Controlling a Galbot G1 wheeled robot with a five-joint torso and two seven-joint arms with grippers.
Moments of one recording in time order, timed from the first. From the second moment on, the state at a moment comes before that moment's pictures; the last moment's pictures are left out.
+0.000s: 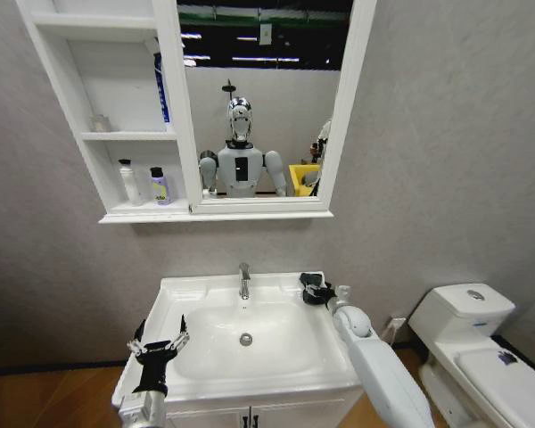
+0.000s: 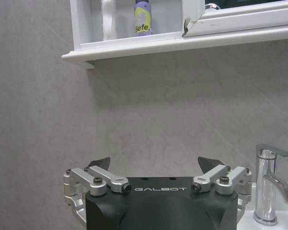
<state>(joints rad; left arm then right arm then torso) 1.58 -1.49 -0.52 -2.23 0.01 0.03 -0.23 -0.80 1.19 0.35 1.50 0.49 -0.37 0.16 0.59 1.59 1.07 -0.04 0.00</state>
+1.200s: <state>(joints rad) 1.56 -1.47 -0.48 -2.23 -0.05 0.03 -0.23 -1.66 1.37 0.46 2.50 0.01 -0.27 0.35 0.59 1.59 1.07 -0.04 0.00</state>
